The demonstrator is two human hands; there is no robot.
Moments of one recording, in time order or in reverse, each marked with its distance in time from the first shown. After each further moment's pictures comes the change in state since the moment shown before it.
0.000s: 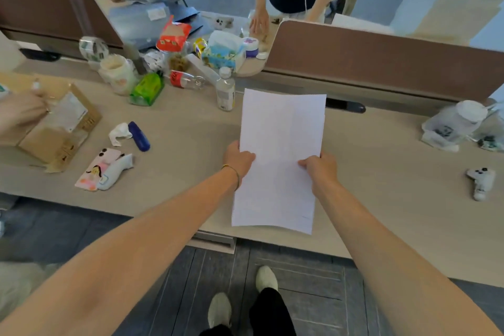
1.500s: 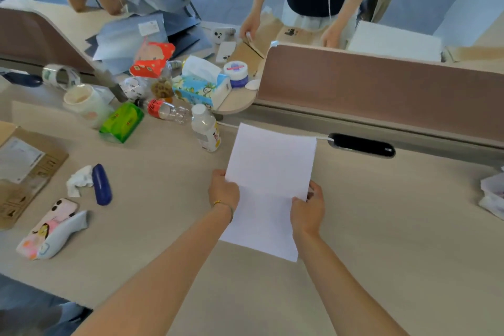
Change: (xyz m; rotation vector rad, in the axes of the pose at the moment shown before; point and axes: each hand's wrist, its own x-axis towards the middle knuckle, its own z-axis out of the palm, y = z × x) left_hand 0.183 0.013 0.084 0.164 0.411 -0.036; right_hand 0.194 0.013 0.054 0.047 0.036 -0.088
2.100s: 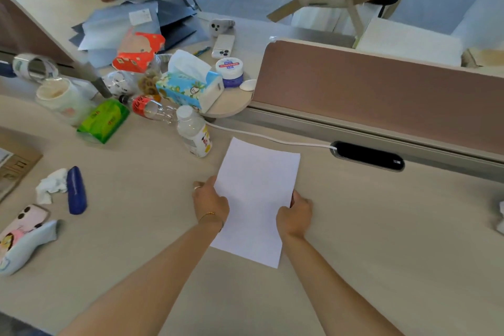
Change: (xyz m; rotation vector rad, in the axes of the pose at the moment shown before) left_hand 0.056 -0.039 0.031 0.414 0.055 0.125; right_hand 0.058 0.028 0.036 -0.427 -0.020 0.007
